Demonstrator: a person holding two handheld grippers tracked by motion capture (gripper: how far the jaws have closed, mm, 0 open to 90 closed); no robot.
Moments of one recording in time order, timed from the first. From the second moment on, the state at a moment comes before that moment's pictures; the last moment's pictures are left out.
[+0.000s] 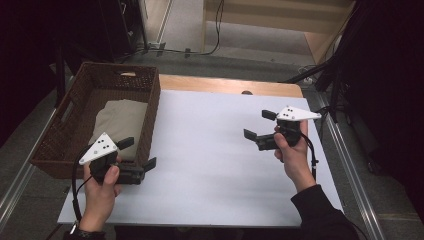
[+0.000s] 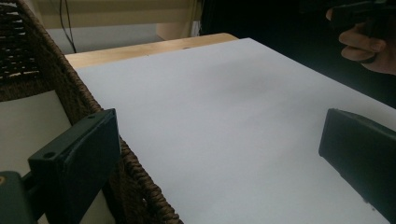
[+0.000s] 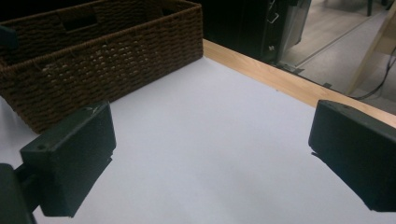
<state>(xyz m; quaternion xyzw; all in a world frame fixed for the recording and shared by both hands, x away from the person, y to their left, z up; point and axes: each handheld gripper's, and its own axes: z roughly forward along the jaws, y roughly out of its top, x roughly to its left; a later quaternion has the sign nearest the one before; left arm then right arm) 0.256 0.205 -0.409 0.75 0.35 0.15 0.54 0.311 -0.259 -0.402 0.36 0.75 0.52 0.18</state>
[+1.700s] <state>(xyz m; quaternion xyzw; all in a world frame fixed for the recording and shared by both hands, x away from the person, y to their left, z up) 0.239 0.207 -0.426 0.75 0.32 0.16 0.56 0.204 -0.367 -0.460 0.42 0.70 0.53 0.22</state>
